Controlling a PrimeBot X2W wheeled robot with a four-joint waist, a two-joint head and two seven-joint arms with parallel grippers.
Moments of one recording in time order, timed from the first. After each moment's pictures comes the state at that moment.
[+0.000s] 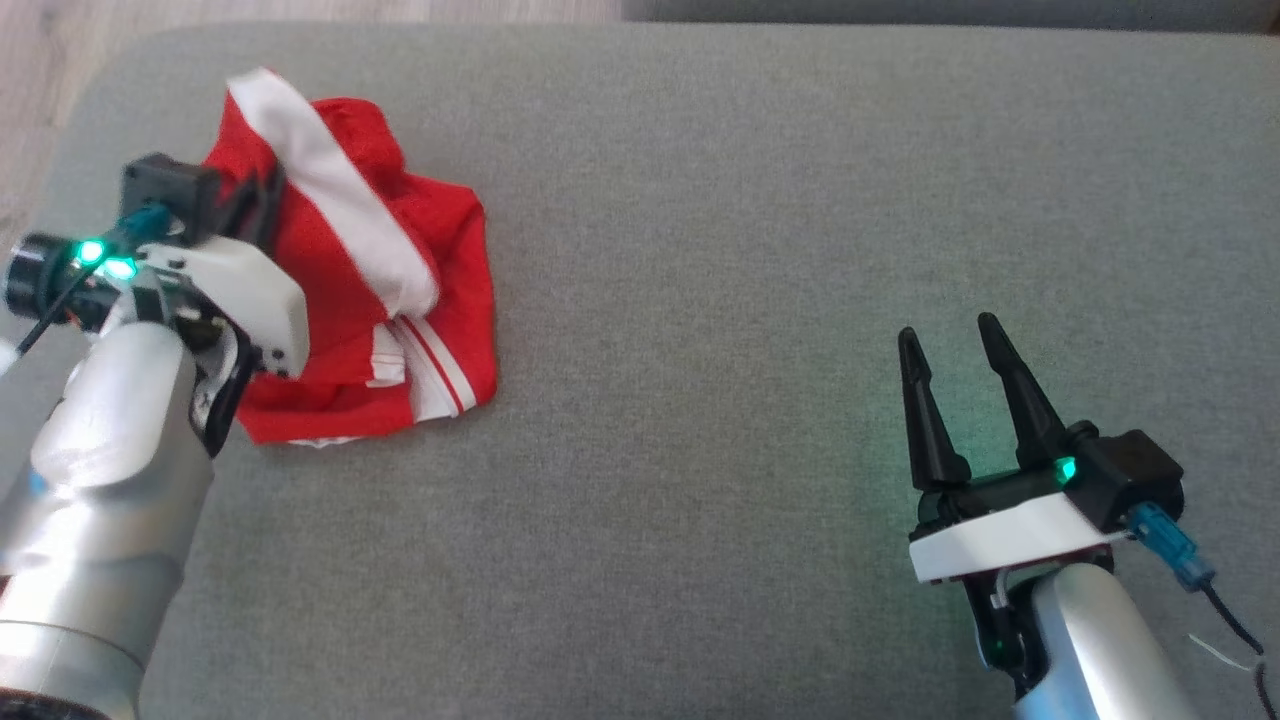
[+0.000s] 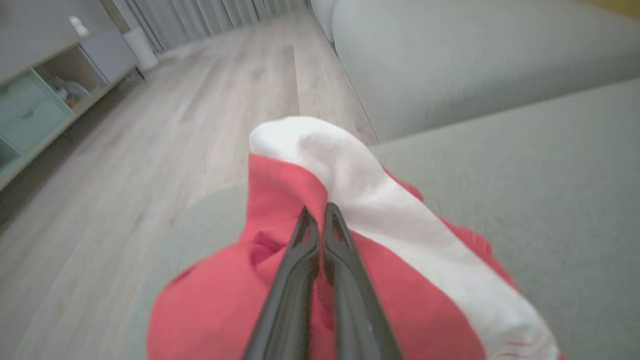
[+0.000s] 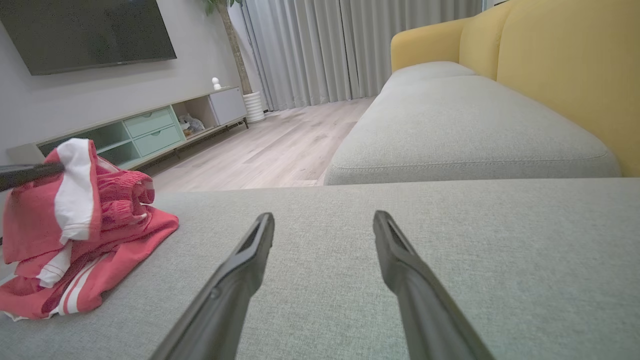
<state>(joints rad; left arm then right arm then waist) -0.82 0.35 -0.49 0.83 -0.37 -0.12 0.09 -0.14 -0.05 0.16 0.22 0.17 0.12 -0.26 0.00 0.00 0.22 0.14</state>
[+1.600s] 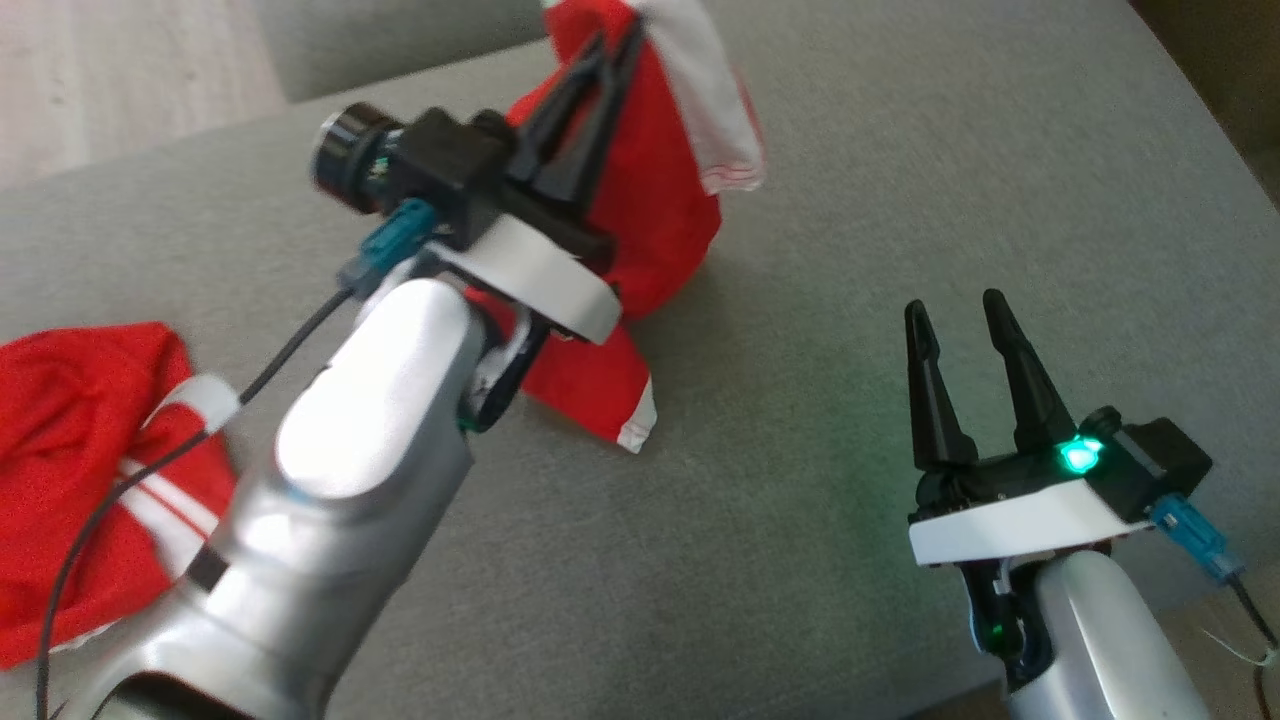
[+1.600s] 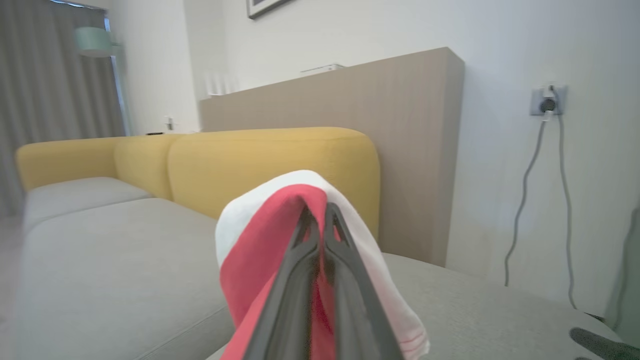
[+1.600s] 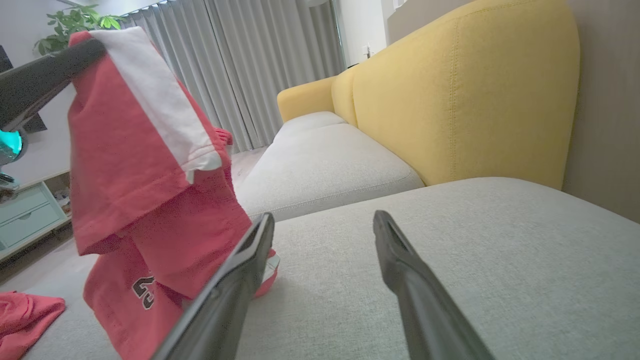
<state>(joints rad) -0.80 0.13 -0.63 0.33 -0.41 -0.06 -0.08 -0.14 -0.05 0.18 0.16 0.28 0.12 -0.26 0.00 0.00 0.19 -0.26</state>
